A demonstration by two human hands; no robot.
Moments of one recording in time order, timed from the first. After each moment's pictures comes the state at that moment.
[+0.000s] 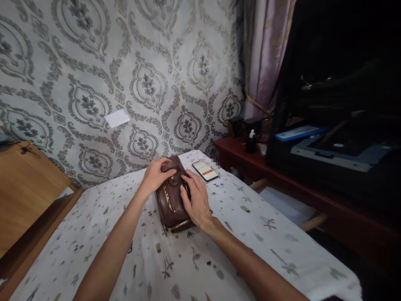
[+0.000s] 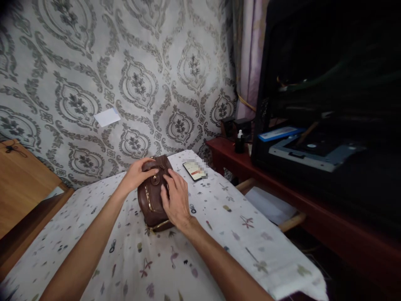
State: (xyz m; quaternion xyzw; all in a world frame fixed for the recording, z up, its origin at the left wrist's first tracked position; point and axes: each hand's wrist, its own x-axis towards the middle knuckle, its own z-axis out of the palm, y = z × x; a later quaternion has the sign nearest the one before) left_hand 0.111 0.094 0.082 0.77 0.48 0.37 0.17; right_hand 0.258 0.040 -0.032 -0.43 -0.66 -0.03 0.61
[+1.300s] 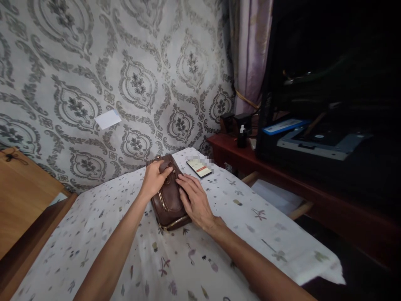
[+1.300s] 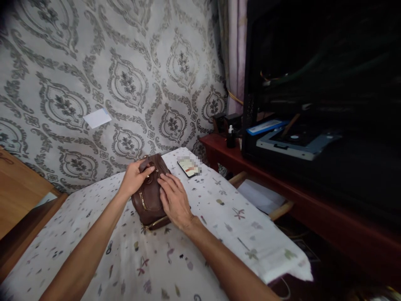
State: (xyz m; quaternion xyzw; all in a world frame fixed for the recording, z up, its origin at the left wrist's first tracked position) left_hand 0.134 0.086 0.071 0.76 0.48 0.41 0.15; right_hand 0.280 0.029 -0.037 -0.37 -0.71 -0.02 0.61
